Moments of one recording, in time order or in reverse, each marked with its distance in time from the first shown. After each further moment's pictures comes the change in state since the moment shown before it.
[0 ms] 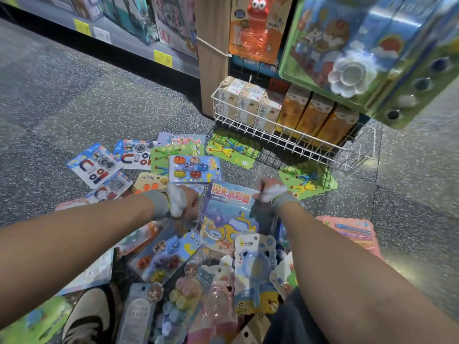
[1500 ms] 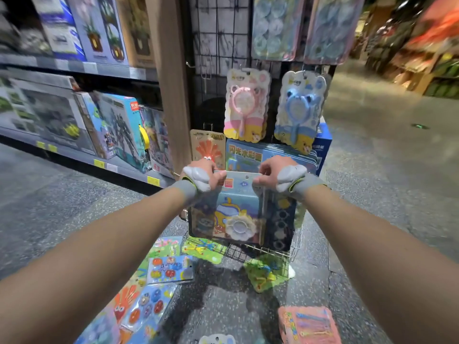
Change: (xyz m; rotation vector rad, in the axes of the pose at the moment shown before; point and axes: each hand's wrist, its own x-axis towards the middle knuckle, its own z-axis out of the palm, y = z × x) left_hand -0.149 0.070 -0.290 -0.483 1.012 -0.211; right_hand -0.243 0.020 -0.338 -0.150 0.596 -0.323
